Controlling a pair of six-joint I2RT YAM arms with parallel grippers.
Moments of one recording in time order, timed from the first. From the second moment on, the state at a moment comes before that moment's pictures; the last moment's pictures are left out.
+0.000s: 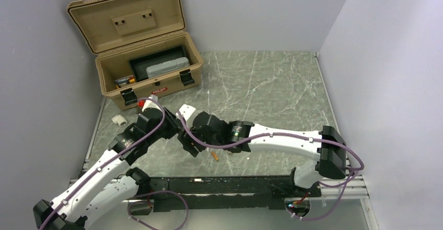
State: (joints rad) left arm -0.61 0.72 0.65 -0.50 -0.10 -1.11; right arm 1.27 1.53 1.23 -0.33 0.09 0.23
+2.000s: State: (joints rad) left arm -0.61 0.72 0.64 -0.50 -0.06 -1.06; right arm 1.28 1.57 1.26 -0.35 0.06 0.20
